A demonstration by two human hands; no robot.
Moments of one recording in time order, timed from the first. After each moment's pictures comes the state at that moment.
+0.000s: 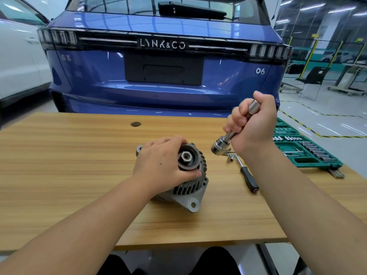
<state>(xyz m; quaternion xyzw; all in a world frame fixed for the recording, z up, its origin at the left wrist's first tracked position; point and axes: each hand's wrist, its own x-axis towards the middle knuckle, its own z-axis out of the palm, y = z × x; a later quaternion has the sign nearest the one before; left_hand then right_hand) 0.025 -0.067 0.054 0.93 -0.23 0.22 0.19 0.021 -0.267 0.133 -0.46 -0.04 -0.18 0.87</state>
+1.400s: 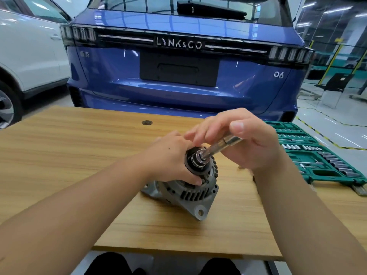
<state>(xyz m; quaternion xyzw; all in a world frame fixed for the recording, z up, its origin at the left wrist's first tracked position) 0.037 -0.053 0.095 0.94 -0.28 0.01 0.16 0.022 -0.246 0.135 -0.58 -0.48 0.11 0.65</state>
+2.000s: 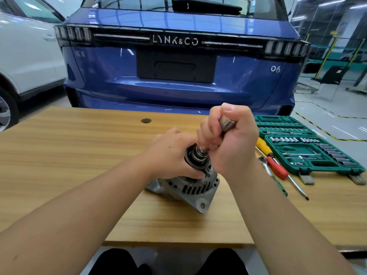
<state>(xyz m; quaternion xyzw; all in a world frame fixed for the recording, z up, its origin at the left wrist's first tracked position) 0.030 -0.052 0.094 0.93 -0.31 0.04 0.18 -0.009 -0.197 0.124 -0.52 -0.24 -0.07 0.82</state>
